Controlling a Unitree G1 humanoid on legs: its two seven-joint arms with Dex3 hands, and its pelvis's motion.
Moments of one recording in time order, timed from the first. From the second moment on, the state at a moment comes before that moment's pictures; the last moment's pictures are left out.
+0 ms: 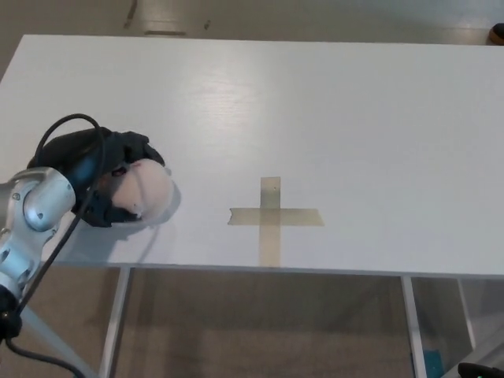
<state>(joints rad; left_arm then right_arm) -0.67 0.58 -0.29 0.66 0.54 -0.13 -0.20 -0.29 -0.27 -0.22 1.29 -0.01 -0.13 0.01</state>
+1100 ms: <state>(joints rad) -0.57 0.84 0.05 0.01 0.39 -0.09 -0.41 -0.29 -0.27 -0.22 1.29 -0.01 -0.13 0.02</state>
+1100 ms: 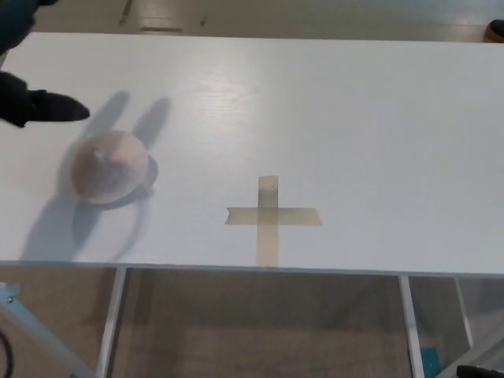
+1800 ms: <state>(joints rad) 0.34 0.58 0.50 -0.49 0.05 -0.22 -0.50 -0.28 -0.27 -0.22 1.29 -0.02 -0.13 0.02</state>
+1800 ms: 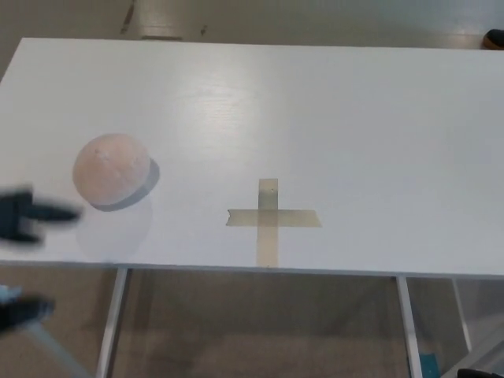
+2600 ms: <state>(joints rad) 0.68 0.42 0.34 -0.09 0.02 -0.36 -0.58 -0.21 -0.26 -0.21 1.29 -0.03 -0.13 0.00</state>
